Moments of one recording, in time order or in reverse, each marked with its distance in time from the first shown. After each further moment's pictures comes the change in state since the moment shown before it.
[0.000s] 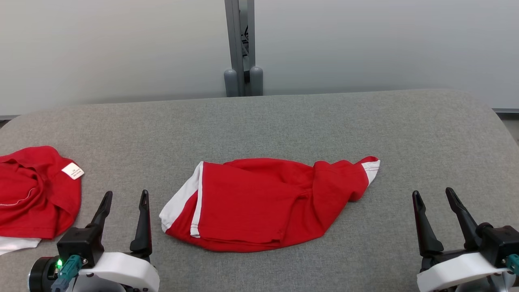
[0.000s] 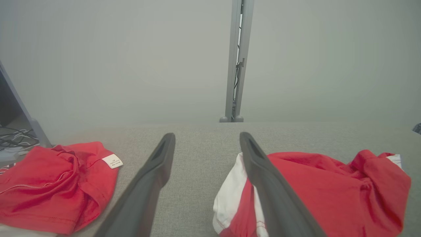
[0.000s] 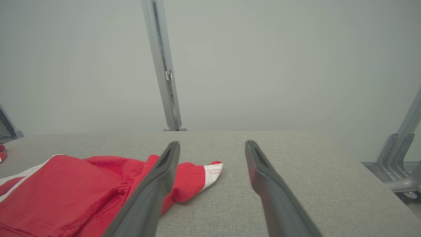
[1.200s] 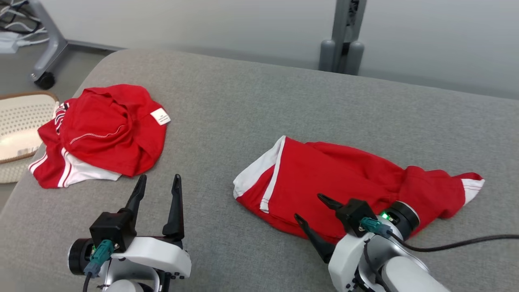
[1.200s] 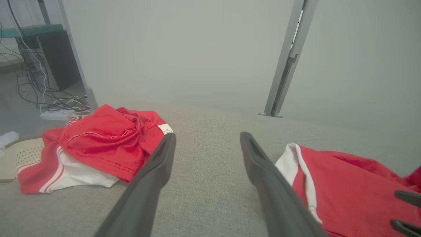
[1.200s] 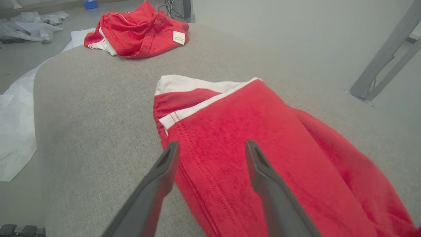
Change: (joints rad) left arm -0.097 -0.089 -0.069 0.077 -0.021 -0.028 -0.047; right arm -0.317 -0.103 0.588 0.251 0.036 0.001 0.187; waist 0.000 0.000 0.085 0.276
